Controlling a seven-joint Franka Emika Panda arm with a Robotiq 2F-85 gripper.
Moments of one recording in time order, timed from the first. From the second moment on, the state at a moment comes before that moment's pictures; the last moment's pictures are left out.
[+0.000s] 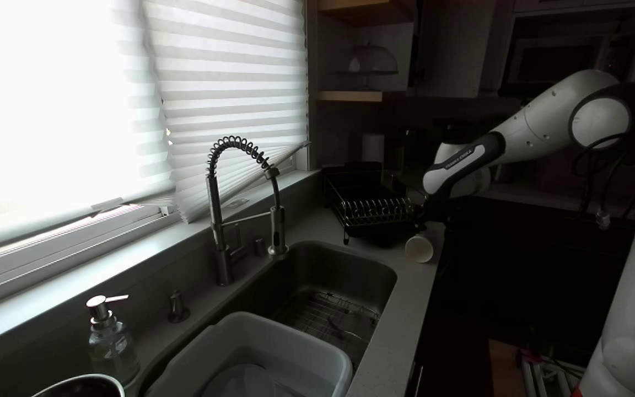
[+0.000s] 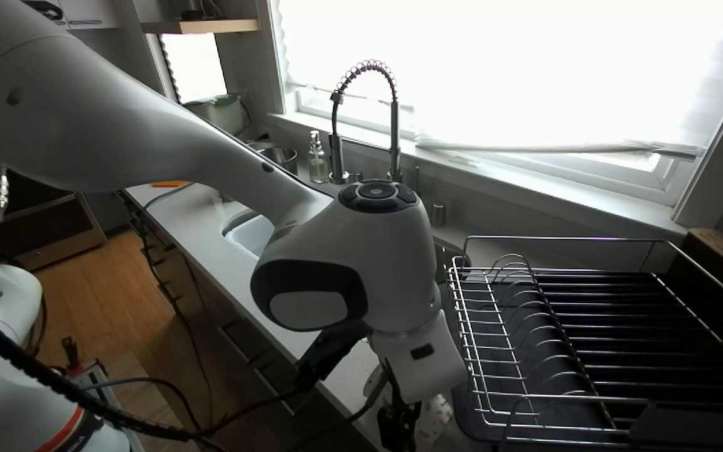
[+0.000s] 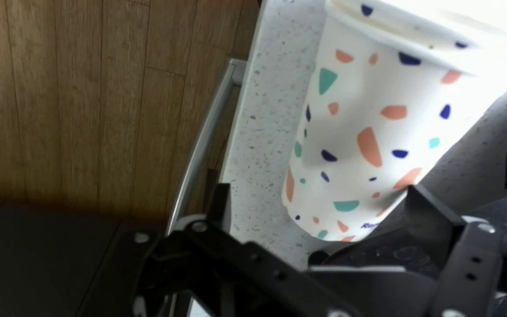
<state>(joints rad) -0.46 0.06 -0.42 -2.24 -0.01 2.48 0.49</state>
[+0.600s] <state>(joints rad) -0.44 0.12 -0.42 -2.24 0.06 2.55 0.49</state>
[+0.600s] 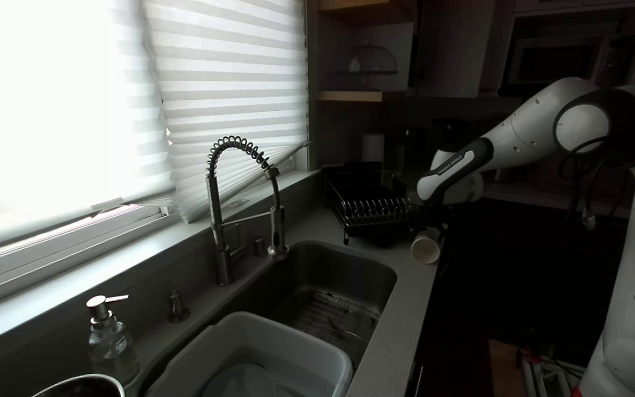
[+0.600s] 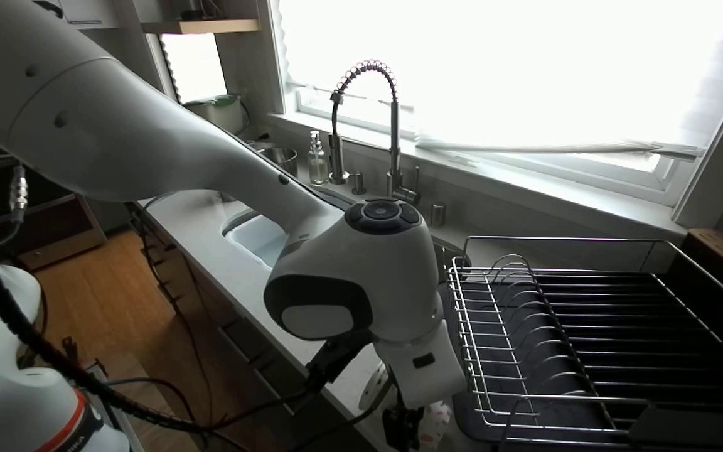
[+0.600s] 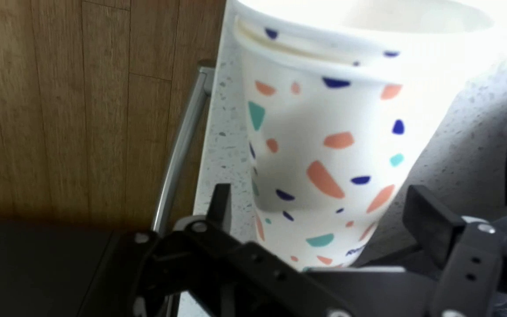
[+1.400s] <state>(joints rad) -0.43 0.11 -0.43 -2.23 0.09 2.53 0.52</state>
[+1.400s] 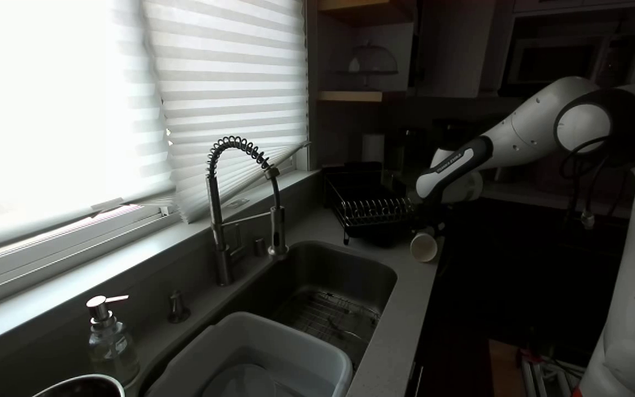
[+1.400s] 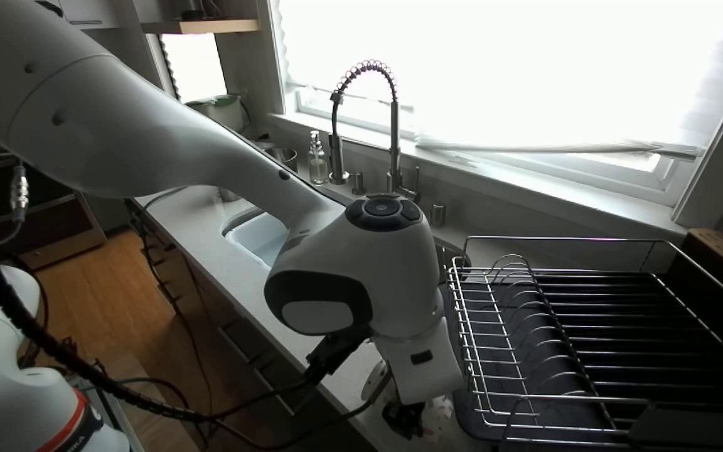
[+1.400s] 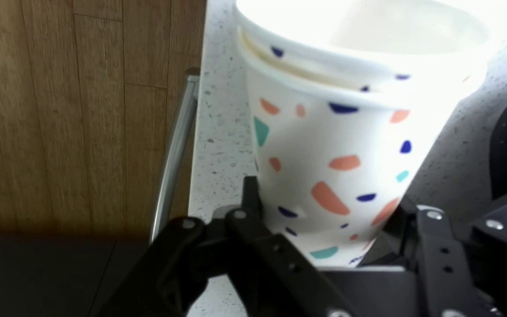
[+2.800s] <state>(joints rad) -0.56 -0.30 -0.37 -2.24 -0.38 2.54 0.68</state>
